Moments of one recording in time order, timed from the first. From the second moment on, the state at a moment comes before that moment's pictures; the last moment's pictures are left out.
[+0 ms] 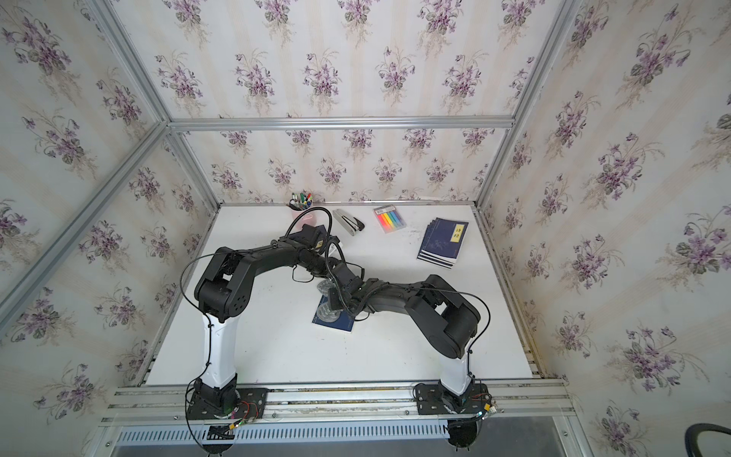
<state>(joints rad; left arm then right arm) -0.39 2.18 1.42 -0.45 0.64 -0.14 0.88 1.86 1.02 -0.11 -0.04 0.62</state>
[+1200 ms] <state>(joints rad) -0.35 2.04 1.23 -0.37 0.65 -0.17 0.72 1.90 0.97 0.06 -0.20 0.60</state>
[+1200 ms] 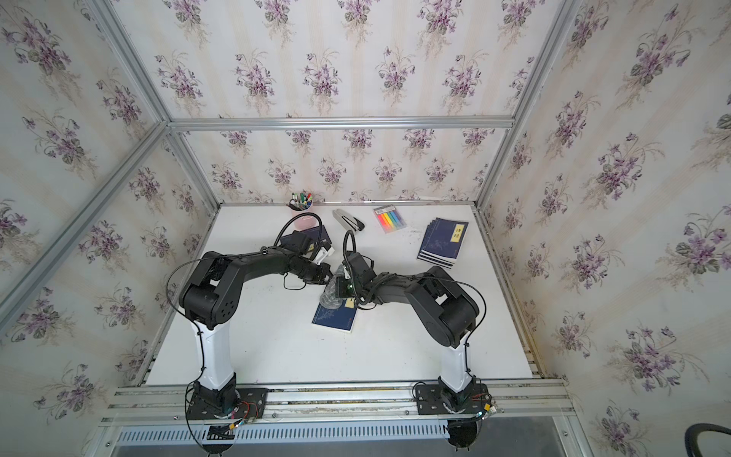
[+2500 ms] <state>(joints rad) -0.34 2.03 1.21 -0.39 0.63 -0.18 0.73 1.81 0.87 0.07 -0.17 0.62</state>
